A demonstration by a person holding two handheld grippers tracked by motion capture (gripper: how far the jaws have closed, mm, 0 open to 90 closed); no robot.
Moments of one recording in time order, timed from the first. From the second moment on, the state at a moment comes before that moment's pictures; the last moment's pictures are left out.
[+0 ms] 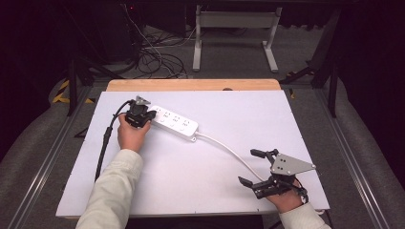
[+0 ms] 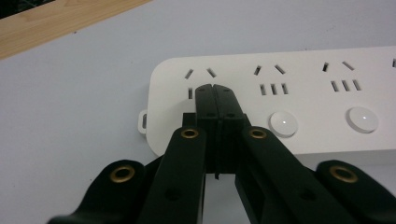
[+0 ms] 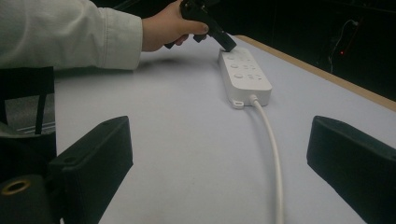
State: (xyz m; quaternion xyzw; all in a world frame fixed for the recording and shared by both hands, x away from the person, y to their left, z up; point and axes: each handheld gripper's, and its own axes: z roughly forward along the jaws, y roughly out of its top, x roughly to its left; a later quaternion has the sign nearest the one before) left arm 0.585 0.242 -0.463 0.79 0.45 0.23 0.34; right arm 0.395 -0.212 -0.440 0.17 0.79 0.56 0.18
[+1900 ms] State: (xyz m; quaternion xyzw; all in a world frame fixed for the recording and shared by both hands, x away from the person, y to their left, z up) left arm 0.563 0.230 -0.427 0.79 0.41 0.24 0.38; right arm 0.394 -0.211 -0.439 0.16 0.79 0.57 0.18
